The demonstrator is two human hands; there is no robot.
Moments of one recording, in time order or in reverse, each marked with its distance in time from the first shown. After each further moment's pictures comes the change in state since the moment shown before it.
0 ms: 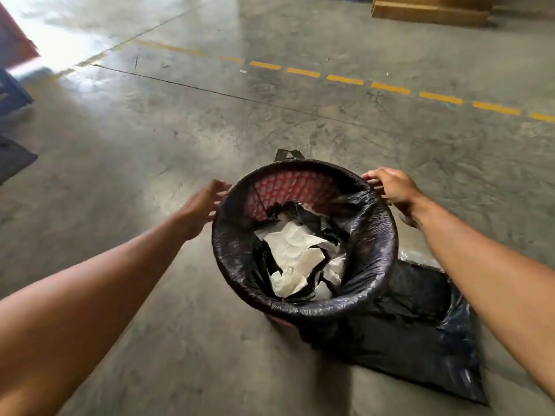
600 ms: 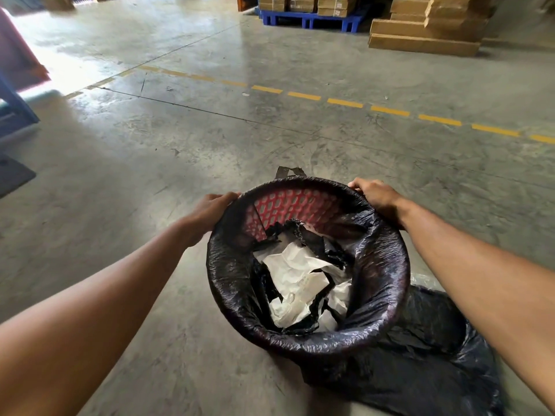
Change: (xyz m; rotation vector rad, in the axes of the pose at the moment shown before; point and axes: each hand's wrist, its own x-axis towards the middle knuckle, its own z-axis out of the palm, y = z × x) left_hand 0.012 0.012 0.015 0.220 -0.008 0.106; right_hand 0.040 -0.009 0.024 -0.229 -0.097 0.052
